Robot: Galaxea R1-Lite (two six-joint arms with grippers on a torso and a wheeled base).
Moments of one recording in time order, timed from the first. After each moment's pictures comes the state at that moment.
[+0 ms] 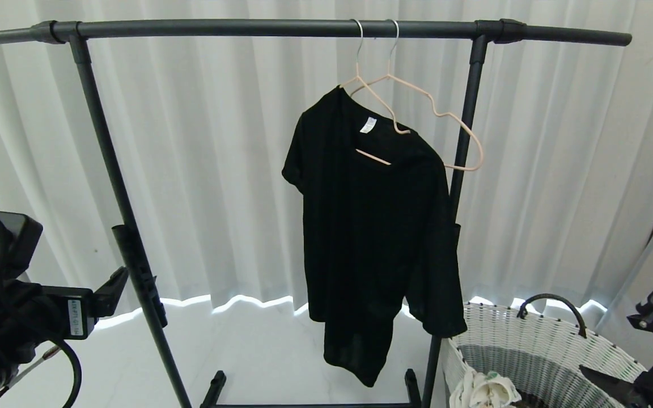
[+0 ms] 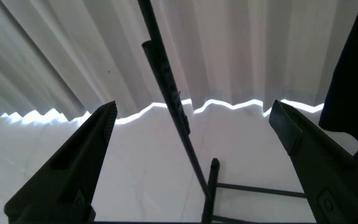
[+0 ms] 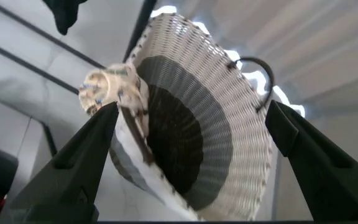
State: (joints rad) left arm -0.18 1.15 -0.35 -0.56 0.42 0.23; right arm 0.26 1.09 -0.39 -0.10 0.02 -0.40
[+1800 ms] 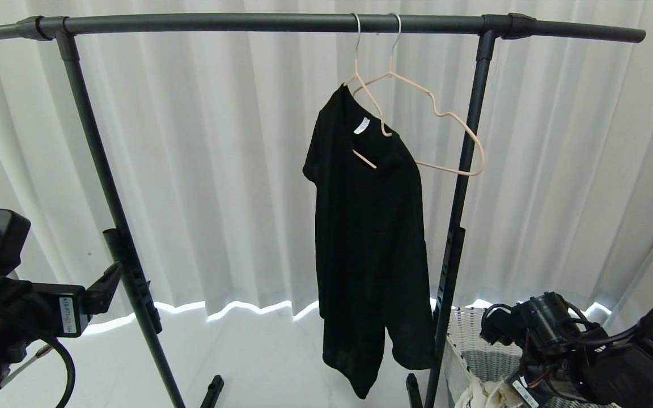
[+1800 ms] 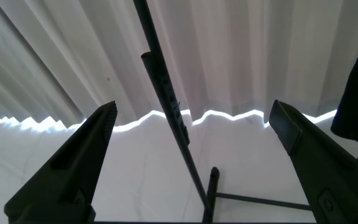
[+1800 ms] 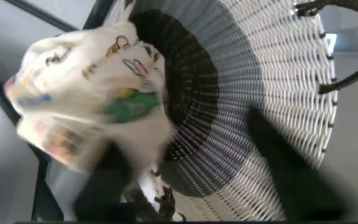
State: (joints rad) left arm -0.19 1.12 -0.35 -0.56 0.43 0.24; right arm 0.43 1.96 -0.48 -0.44 -0.30 -0.25
